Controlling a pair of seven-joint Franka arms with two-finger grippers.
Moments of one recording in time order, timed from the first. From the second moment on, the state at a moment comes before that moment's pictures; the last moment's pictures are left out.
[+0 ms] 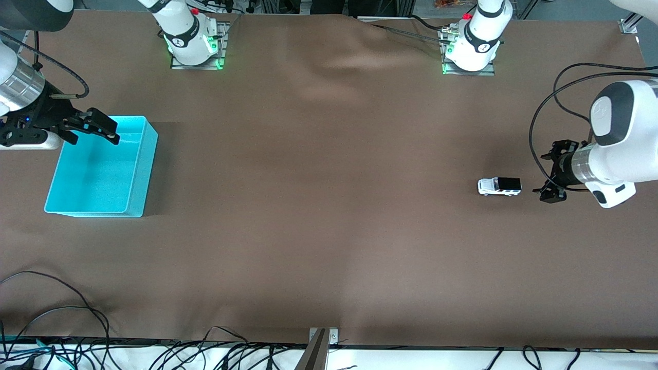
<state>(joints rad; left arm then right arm) -0.01 0.28 0.07 -1.77 -0.02 1.83 -1.30 -0.07 -0.02 0.12 -1.75 0.03 1.79 0.05</state>
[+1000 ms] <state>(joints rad) 0.03 0.29 0.07 -2.22 -0.02 2.47 -1.49 -0.07 -0.02 0.12 -1.75 0.03 1.79 0.05</state>
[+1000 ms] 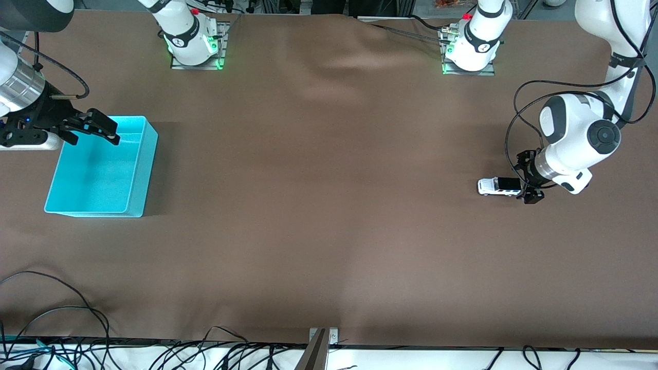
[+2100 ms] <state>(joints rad) 0.02 0.35 0.05 -2.24 -0.02 2.55 -1.50 -0.07 -0.01 0.12 -1.75 0.03 1.79 0.05</state>
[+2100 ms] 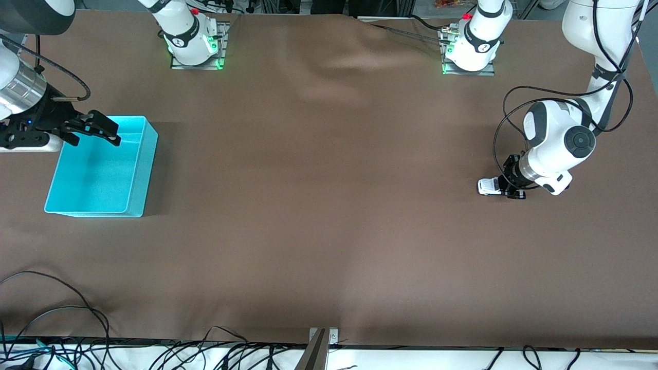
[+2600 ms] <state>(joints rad) 0.02 0.29 -0.08 -2.22 -0.02 2.52 -1.58 -0.07 -0.01 0.12 -1.75 0.03 1.79 0.05</state>
